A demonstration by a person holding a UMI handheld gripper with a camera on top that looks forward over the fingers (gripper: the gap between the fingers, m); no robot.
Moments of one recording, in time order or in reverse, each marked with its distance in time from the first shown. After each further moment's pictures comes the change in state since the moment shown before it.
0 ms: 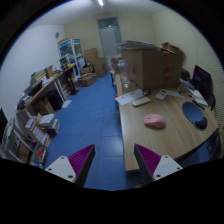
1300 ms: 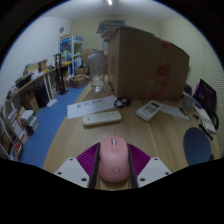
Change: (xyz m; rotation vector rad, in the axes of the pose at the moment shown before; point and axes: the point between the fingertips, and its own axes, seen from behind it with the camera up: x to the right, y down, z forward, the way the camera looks) arm 0.222 -0.082 0.242 0.084 0.062 -0.159
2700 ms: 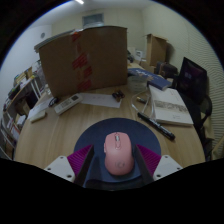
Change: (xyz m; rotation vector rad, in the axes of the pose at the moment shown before) arm 0.319 0.035 -0.048 -0.121 0.016 0.132
